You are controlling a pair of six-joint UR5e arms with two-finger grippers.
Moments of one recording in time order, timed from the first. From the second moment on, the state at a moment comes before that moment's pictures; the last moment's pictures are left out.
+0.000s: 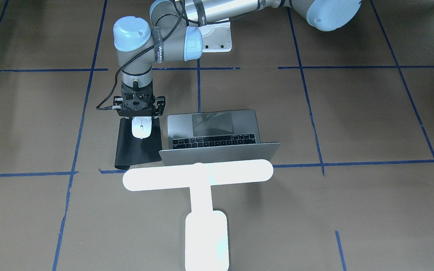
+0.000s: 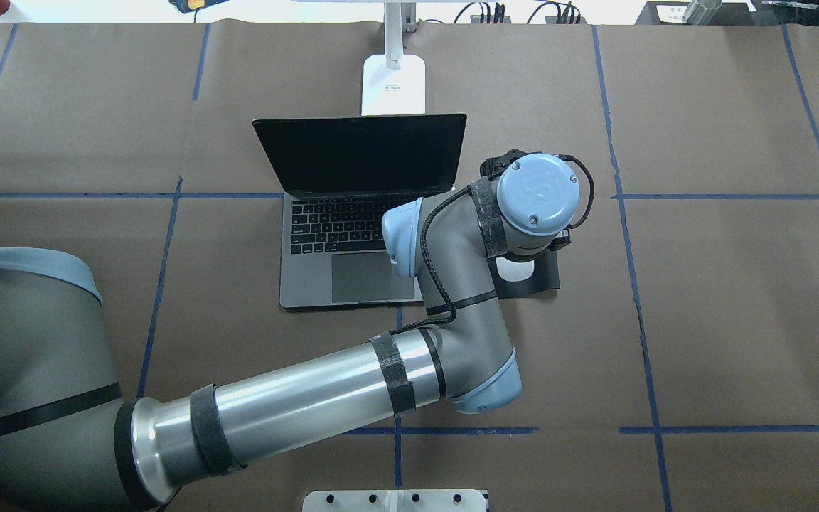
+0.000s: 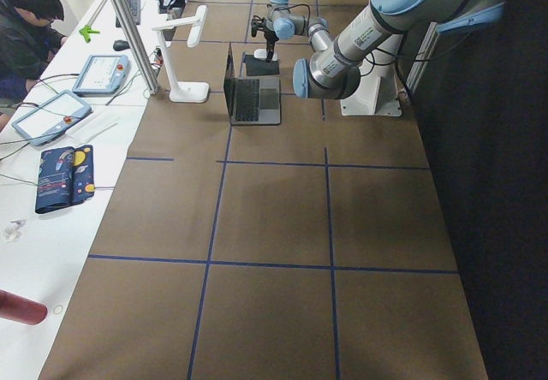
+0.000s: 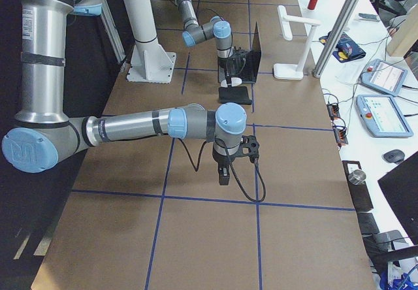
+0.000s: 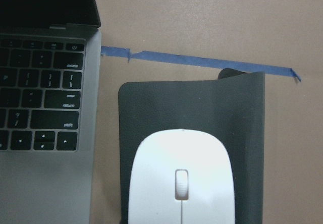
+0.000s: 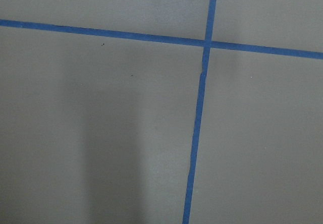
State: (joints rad) left arm -0.41 -2.83 -0.96 -1.88 -1.70 -1.39; right arm 1.54 -1.68 1.87 -1.77 2.35 -0.09
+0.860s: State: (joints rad) left arm -0.44 -2.86 -0.82 -2.00 -1.70 -1.40; right arm 1.54 -1.69 1.87 -1.77 2.35 -0.08
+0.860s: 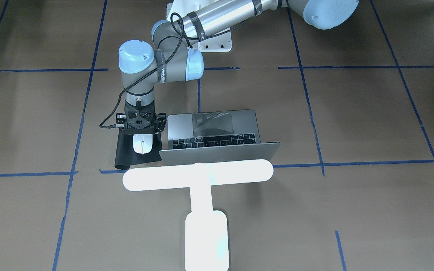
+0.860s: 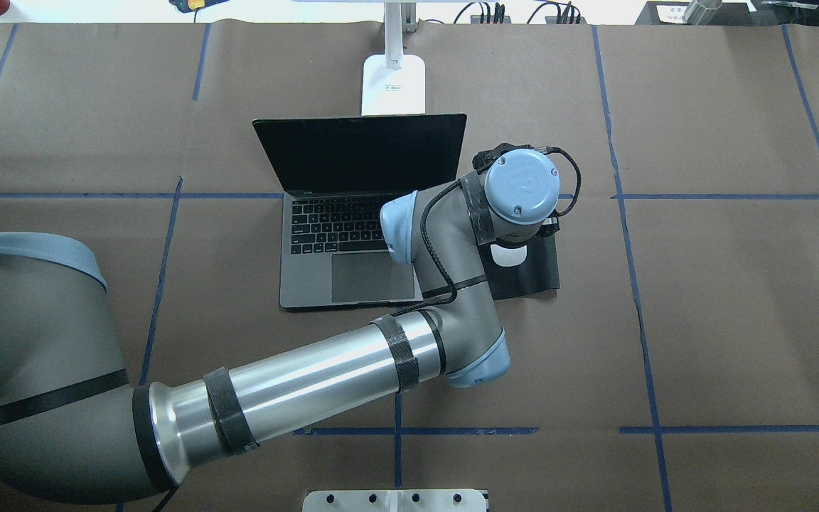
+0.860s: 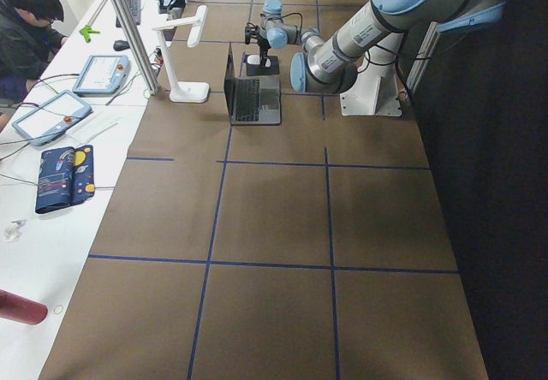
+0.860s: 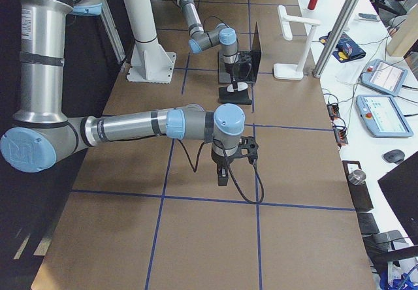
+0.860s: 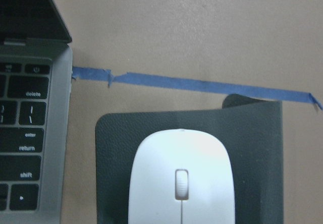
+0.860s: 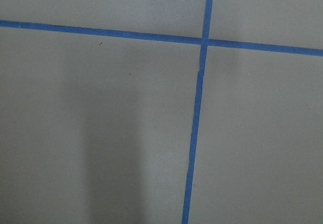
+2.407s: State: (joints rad) left arm -0.51 -2.28 -1.81 -1.52 -1.94 -1.24; right arm 1.56 -1.69 1.89 -1.77 2.35 -0.08
